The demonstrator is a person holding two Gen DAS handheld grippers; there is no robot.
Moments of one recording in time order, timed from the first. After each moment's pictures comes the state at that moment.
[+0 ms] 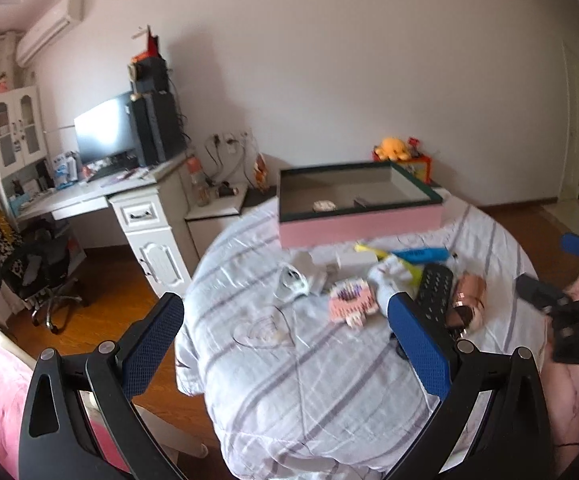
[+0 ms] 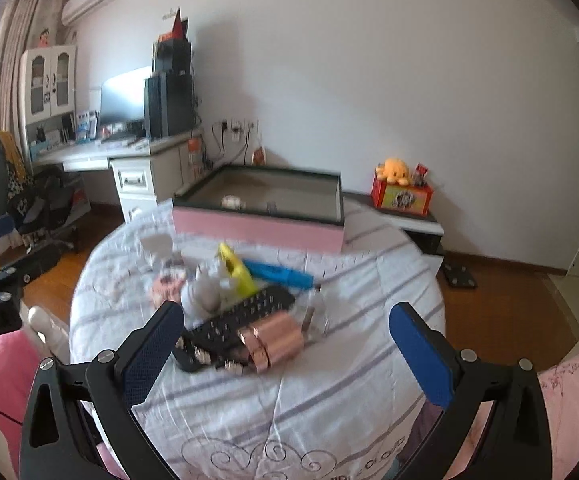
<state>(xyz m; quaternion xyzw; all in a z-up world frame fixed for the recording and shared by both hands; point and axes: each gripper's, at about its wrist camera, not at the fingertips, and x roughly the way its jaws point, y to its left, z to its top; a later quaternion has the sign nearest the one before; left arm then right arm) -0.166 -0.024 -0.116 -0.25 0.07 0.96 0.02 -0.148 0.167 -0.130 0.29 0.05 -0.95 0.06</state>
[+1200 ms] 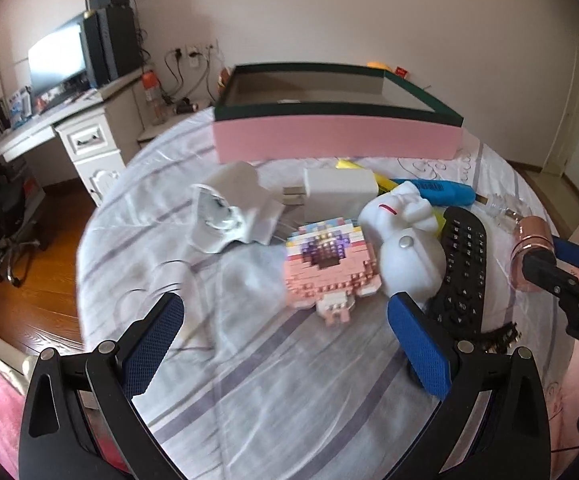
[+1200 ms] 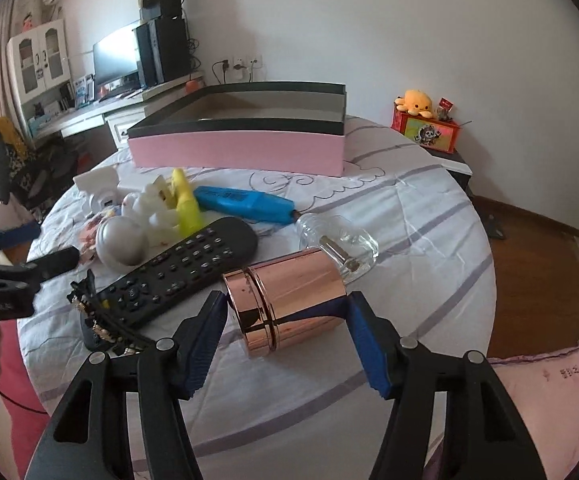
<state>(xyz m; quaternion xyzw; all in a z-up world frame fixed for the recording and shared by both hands) -0.275 0.007 -0.209 -0.40 0.03 0.92 0.07 -0.209 0.214 -0.189 0.38 0.02 -0.92 0.10</state>
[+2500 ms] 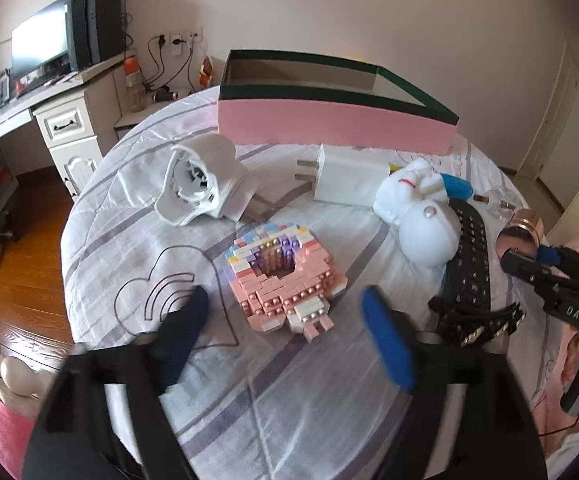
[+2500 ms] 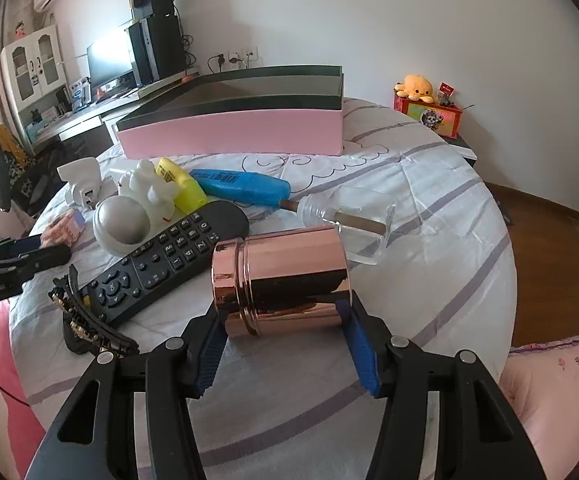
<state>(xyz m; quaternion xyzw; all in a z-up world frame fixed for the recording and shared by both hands) -0.271 -0.025 -0.217 -0.40 0.00 0.91 0.12 -0.223 0.214 -0.207 0.39 0.00 -0.92 0.10</state>
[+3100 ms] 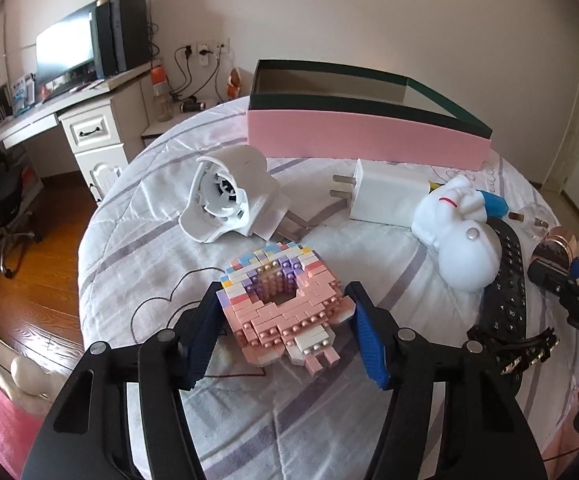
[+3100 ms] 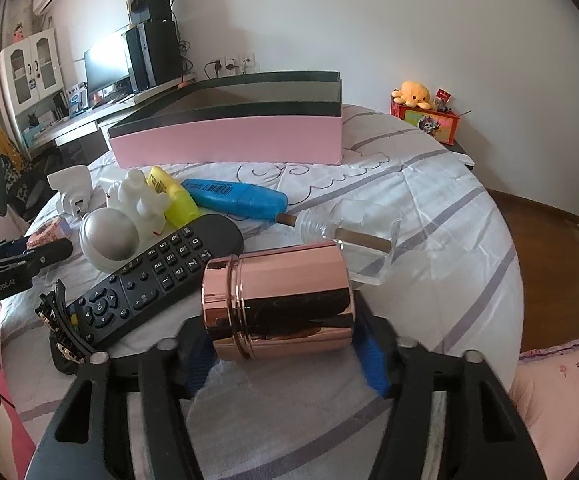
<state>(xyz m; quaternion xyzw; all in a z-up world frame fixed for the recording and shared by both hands) -0.276 -0.030 -0.223 -0.38 0.00 0.92 0.07 -0.228 0.215 -0.209 0.38 0.00 -0.92 0.09</state>
